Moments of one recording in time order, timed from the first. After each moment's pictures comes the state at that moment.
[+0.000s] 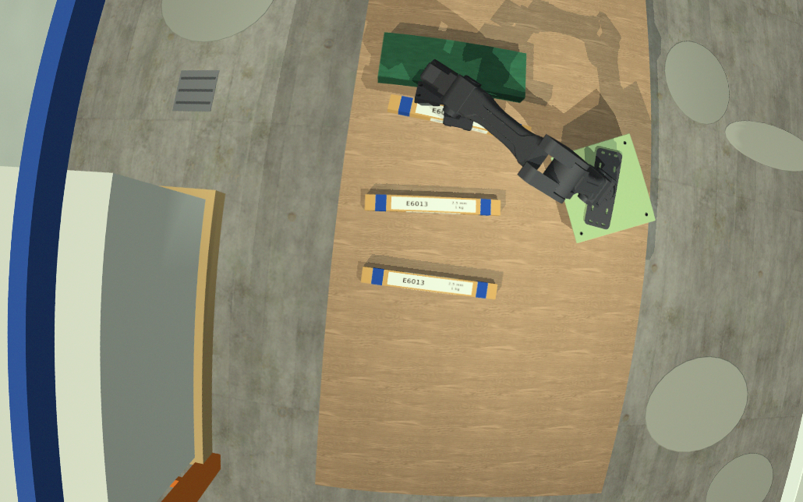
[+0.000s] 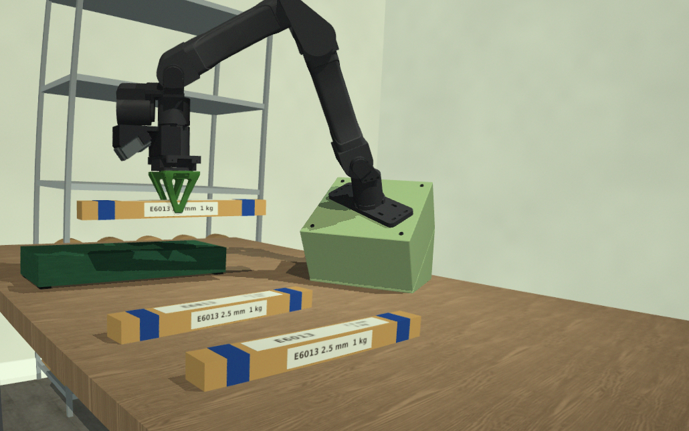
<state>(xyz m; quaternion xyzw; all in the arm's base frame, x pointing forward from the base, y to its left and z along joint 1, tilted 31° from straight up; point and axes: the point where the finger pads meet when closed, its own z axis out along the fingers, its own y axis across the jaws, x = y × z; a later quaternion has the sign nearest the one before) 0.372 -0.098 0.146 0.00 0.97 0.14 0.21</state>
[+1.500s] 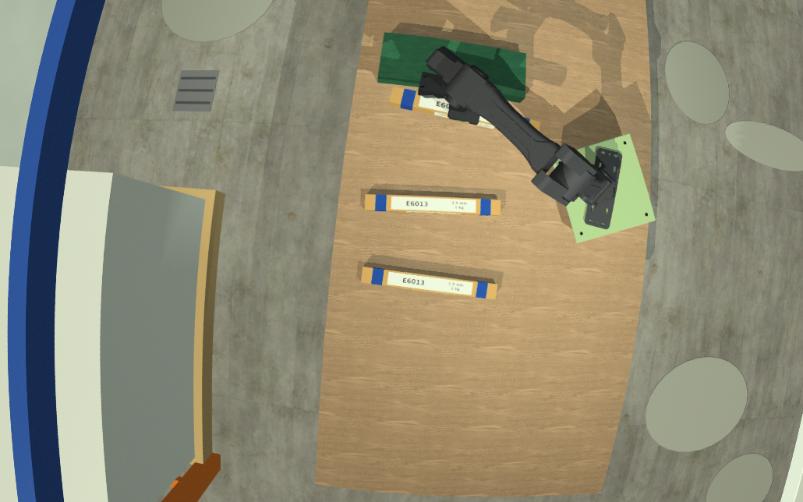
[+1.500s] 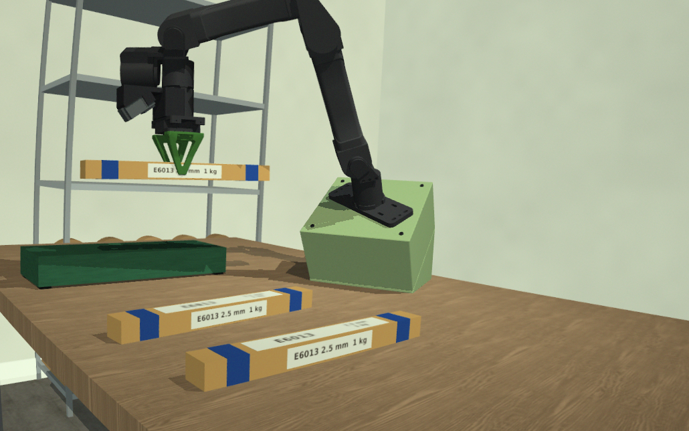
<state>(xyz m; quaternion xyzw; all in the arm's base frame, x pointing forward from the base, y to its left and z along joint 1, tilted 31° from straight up) 0.339 -0.113 0.202 0.00 0.97 0.15 0.21</state>
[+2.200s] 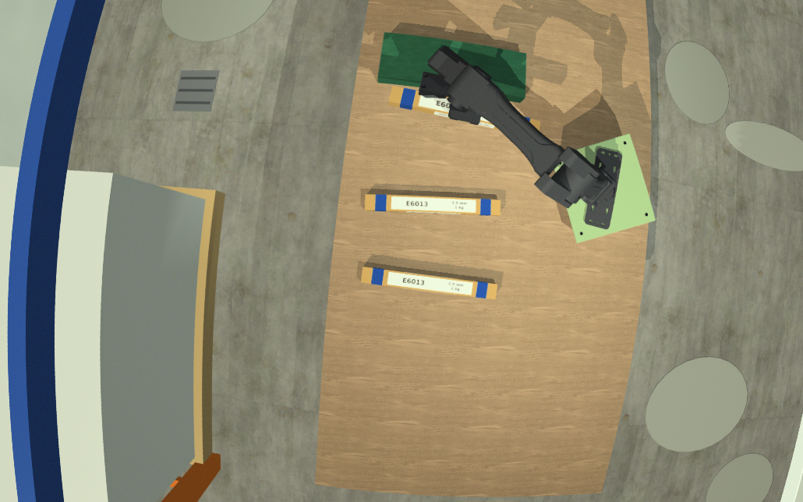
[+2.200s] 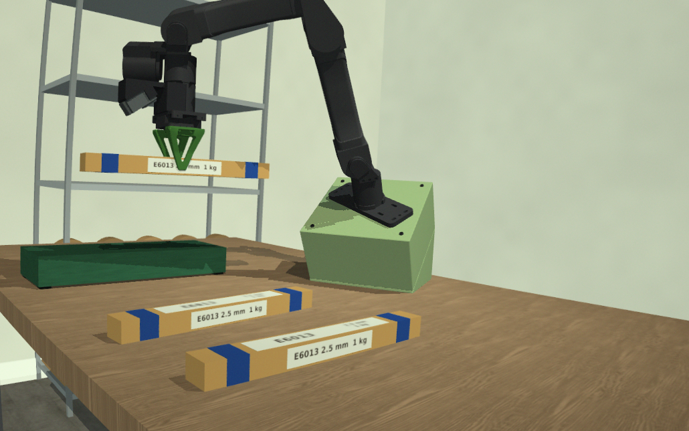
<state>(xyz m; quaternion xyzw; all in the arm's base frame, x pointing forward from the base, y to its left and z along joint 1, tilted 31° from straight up) 0.336 -0.114 0.210 0.00 0.96 0.14 0.22</state>
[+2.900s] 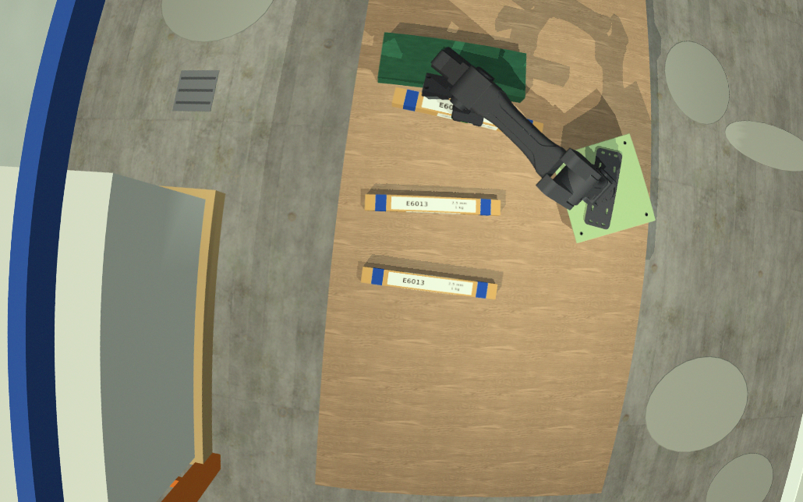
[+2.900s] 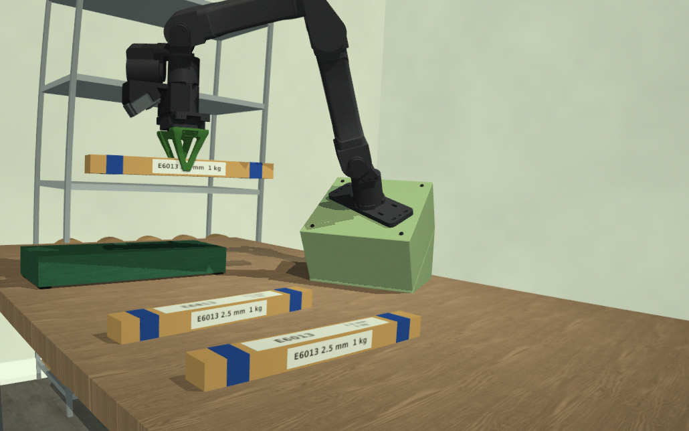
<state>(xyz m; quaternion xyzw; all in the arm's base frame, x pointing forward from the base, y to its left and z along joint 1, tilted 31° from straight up) 0.330 -0.111 0.206 0.00 0.97 0.15 0.22</state>
